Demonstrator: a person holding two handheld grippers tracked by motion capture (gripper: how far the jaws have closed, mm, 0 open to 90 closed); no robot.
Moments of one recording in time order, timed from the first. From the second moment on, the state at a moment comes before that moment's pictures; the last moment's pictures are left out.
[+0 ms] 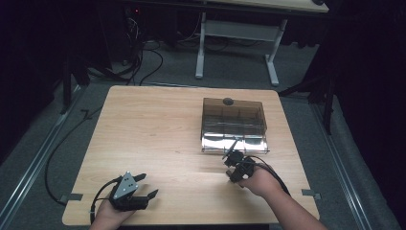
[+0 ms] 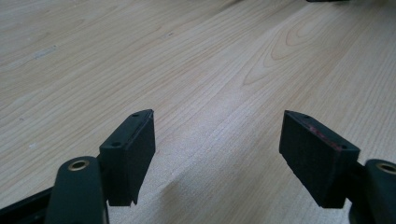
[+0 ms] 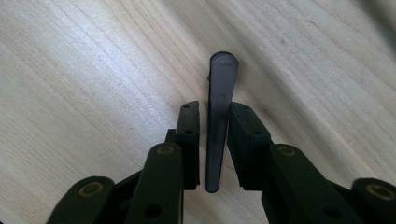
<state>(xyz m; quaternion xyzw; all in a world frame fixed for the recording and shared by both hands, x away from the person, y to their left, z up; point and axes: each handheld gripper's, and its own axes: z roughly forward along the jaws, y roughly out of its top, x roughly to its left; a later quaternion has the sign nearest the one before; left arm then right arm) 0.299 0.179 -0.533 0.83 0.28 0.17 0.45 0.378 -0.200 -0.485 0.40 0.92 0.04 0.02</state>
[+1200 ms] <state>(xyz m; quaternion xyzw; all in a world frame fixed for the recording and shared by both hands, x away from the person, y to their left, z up) 0.299 0.178 -0.533 0.83 0.28 0.17 0.45 0.383 -0.196 -0.486 0.39 0.92 0.03 0.02</state>
